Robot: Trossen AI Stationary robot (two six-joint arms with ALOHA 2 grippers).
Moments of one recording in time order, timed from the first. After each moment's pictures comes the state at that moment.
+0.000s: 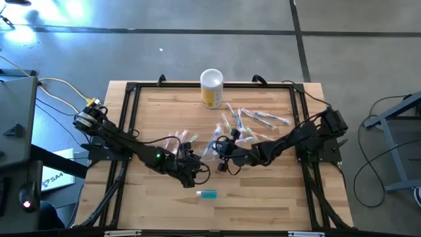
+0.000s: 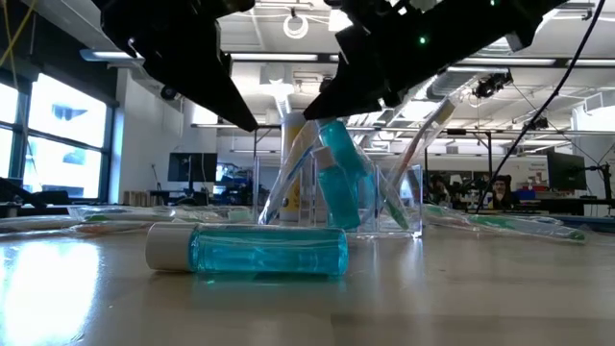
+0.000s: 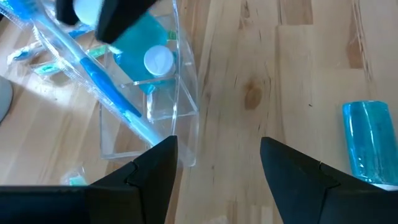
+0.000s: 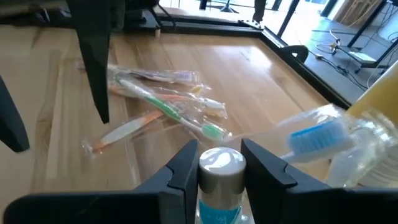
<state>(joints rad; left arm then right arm) -0.44 1.57 1.00 -0.27 -0.53 -0.33 0.28 1.73 0.90 0.35 0.67 0.13</state>
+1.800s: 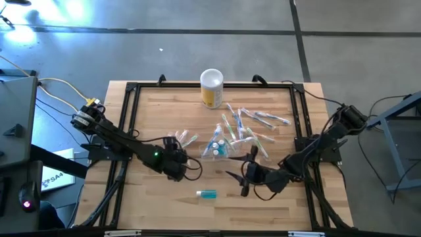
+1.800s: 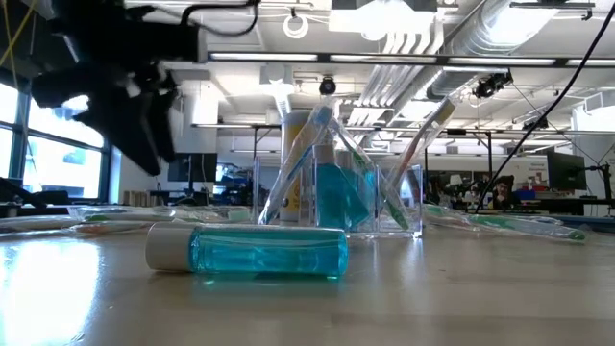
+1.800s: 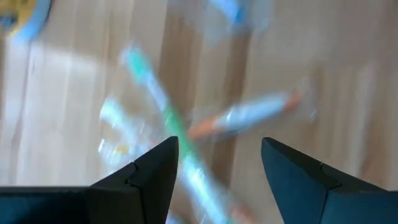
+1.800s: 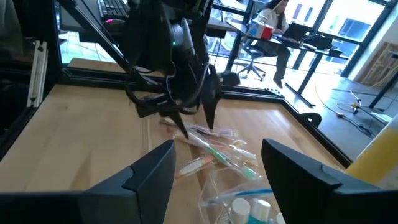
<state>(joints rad) -0.44 1.54 1.00 -0.80 -0.53 -0.49 0.64 1.48 0.90 0.28 0.90 0.06</state>
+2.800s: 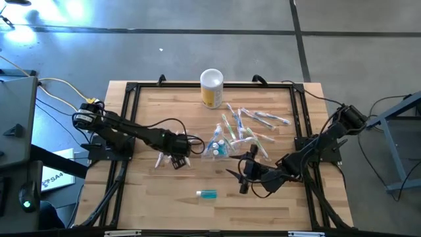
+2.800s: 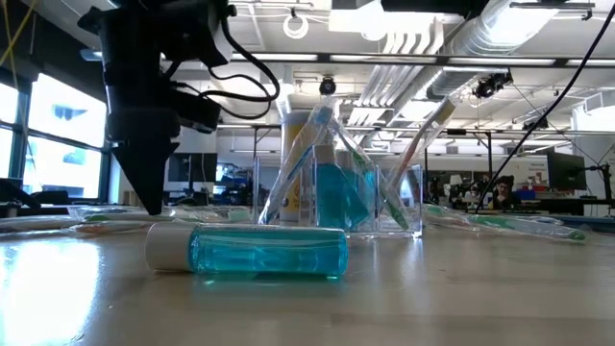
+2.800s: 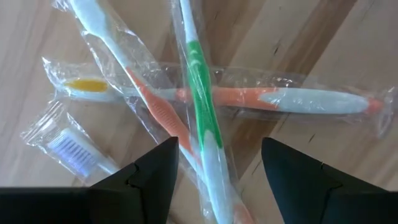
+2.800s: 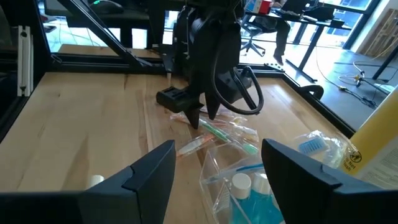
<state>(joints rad) -0.16 1.54 0.89 -0.69 -0.19 -0.66 0.62 1.49 0.90 0.15 0.88 0.22</state>
